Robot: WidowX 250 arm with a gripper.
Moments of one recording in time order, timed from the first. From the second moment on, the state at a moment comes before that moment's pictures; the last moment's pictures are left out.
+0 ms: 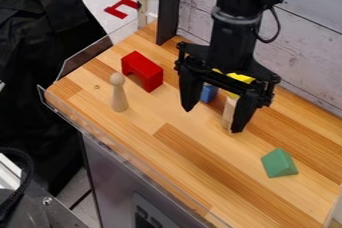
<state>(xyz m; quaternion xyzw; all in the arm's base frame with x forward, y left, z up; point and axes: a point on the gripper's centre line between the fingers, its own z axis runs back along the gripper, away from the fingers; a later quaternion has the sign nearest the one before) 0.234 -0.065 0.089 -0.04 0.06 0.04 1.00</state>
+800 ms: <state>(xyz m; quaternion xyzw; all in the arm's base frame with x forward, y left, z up) 0.272 -0.069 0.112 -0.03 -0.01 0.13 0.99</state>
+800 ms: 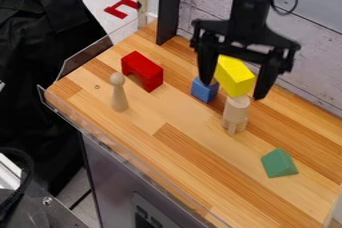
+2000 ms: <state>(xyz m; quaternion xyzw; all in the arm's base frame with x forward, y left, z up) 0.308 -0.057 0.121 -0.07 -0.10 0.44 0.89</state>
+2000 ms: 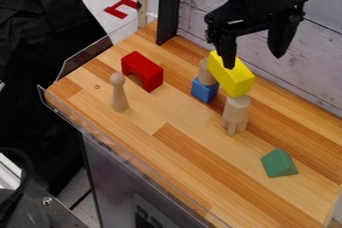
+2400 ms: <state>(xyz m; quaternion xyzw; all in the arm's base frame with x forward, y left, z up) 0.311 -0.041 0.117 -0.06 -0.08 0.47 0.88</state>
